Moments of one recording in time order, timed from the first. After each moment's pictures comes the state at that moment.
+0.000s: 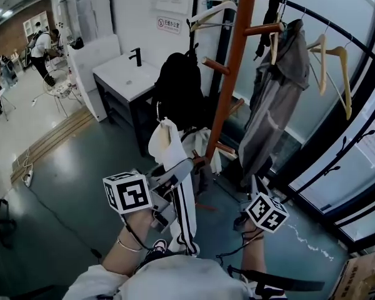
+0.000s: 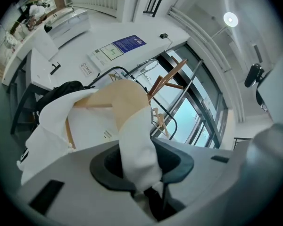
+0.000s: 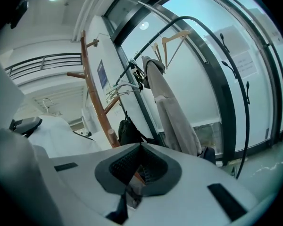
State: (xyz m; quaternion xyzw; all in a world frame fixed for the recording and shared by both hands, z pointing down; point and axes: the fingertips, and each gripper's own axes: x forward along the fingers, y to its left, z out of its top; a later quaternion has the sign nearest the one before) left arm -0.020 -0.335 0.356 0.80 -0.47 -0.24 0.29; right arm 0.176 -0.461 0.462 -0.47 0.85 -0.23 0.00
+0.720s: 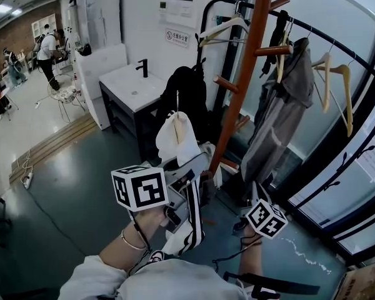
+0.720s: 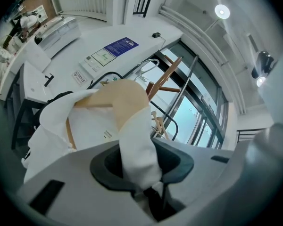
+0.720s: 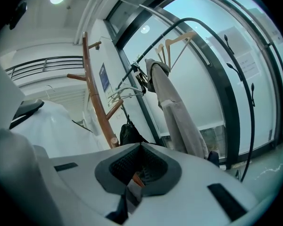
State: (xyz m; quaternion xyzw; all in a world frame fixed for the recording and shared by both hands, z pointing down) left arm -0.023 -0.350 0.302 0.80 -0.50 -0.22 0.26; right arm 0.153 -0.470 0.447 -0.47 0.86 -0.21 0.02
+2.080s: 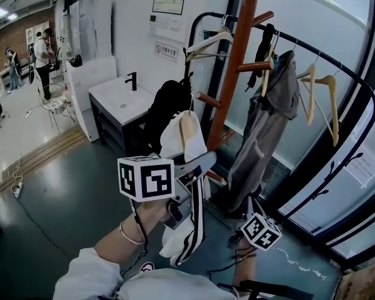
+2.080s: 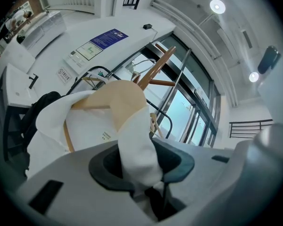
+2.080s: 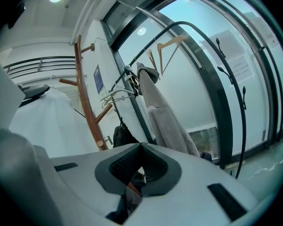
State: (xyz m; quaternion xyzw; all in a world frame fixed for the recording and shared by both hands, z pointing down) left arm 0.012 -0.388 0.252 0.84 -0.46 -0.19 0.22; right arm 0.193 -0.478 0.448 -0.49 0.84 -0.22 0.03
